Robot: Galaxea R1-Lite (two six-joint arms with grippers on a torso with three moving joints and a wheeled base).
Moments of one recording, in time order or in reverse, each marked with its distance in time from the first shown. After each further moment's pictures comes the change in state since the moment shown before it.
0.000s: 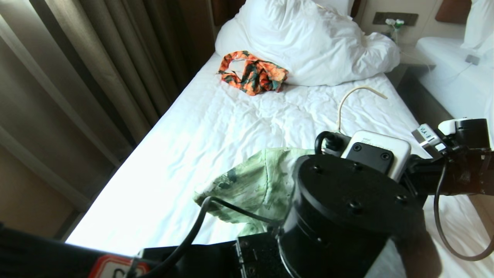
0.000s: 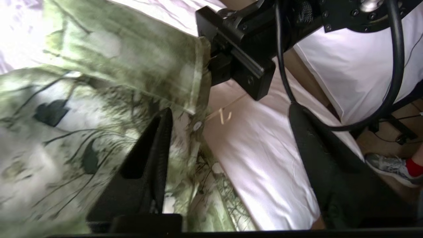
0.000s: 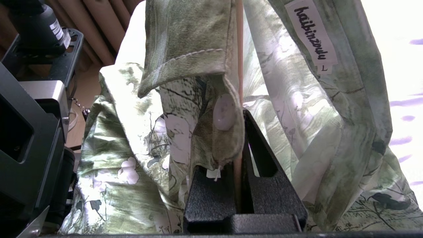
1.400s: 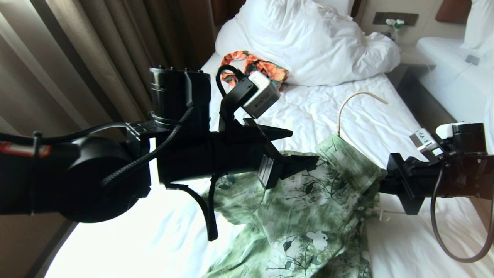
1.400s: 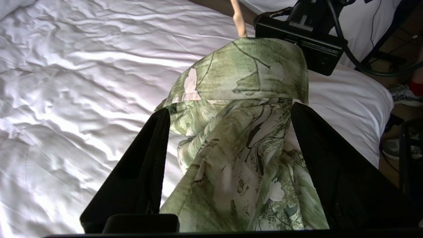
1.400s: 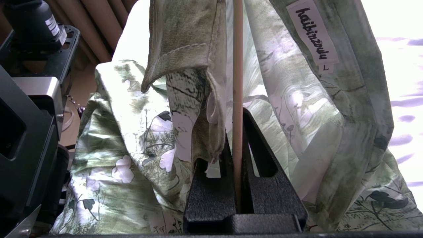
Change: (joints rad) left arm 0.514 -0.142 -0.005 0.169 -0.774 0.372; right arm -0.003 0.020 0.030 -0.064 0.006 -0.002
